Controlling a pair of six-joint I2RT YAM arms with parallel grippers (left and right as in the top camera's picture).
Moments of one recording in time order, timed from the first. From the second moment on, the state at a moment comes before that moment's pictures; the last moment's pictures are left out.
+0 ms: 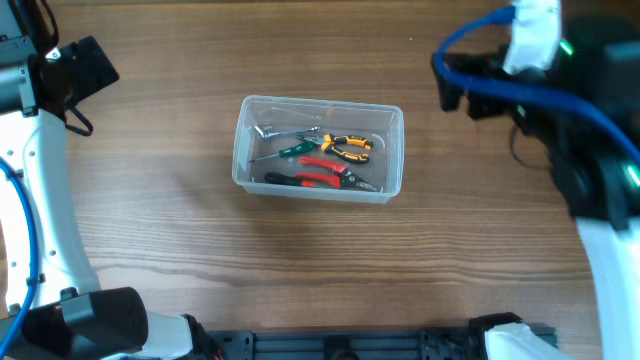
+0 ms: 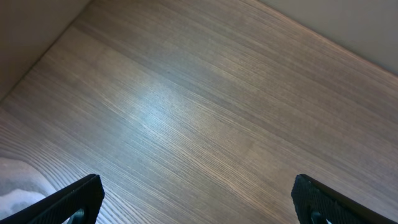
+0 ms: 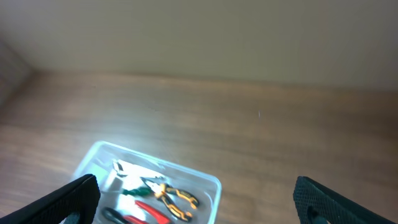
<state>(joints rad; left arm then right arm) 0.27 1.63 1.79 -1.08 -0.19 -0.25 0.15 1.25 1.62 -0.88 -0.18 0.09</state>
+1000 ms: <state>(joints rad) 0.27 1.63 1.79 -1.08 -0.19 -0.25 0.15 0.02 0.13 -0.37 -0.04 -0.02</state>
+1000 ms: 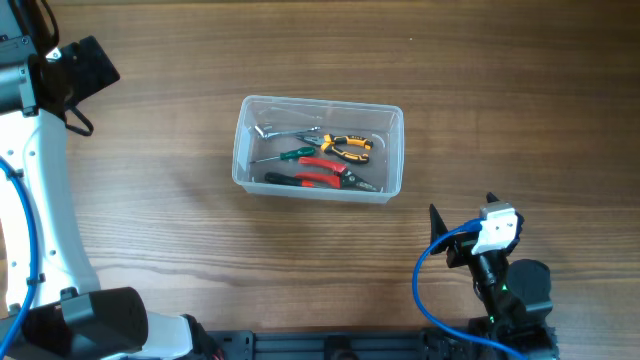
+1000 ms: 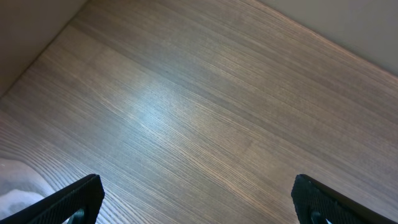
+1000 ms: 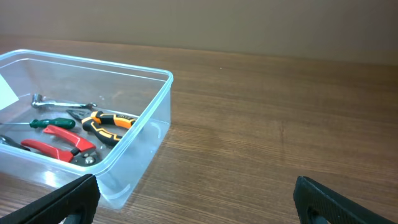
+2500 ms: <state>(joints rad) 0.01 0.47 0.58 -0.27 -0.14 -0.46 0.01 0.01 0.13 -0.36 -0.04 -0.02</state>
